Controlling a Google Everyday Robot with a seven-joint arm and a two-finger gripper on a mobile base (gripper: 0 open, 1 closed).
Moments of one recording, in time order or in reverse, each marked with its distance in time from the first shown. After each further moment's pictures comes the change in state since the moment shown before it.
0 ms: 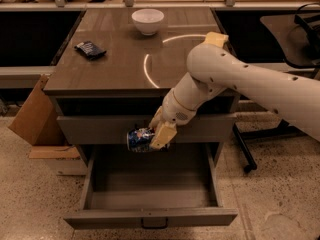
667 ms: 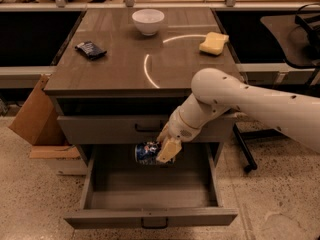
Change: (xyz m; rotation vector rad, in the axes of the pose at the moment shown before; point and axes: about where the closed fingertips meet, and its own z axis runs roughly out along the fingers) arm 0.047 0.006 0.035 0.023 0.027 0.092
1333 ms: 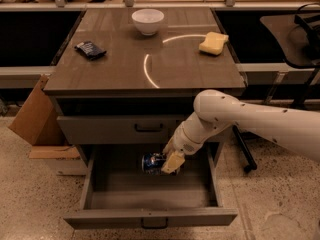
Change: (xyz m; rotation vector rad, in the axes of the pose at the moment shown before) arm 0.050 -0.004 0.047 0.007 0.022 0.071
